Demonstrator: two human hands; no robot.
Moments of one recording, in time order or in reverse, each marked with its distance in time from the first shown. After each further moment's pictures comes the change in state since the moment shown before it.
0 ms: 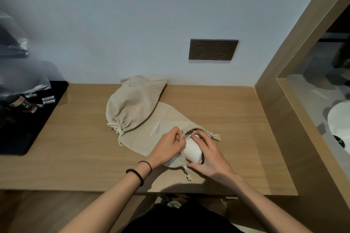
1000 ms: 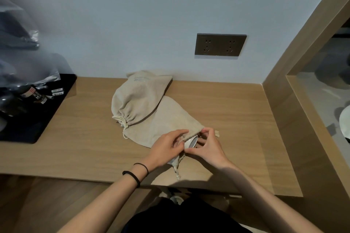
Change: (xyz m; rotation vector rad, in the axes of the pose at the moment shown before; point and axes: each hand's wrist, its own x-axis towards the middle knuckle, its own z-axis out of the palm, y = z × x) left_hand -0.017 -0.020 -0.001 0.207 0.017 0.179; right_hand 0.022 -0.011 0.008 0.753 0.068 0.374
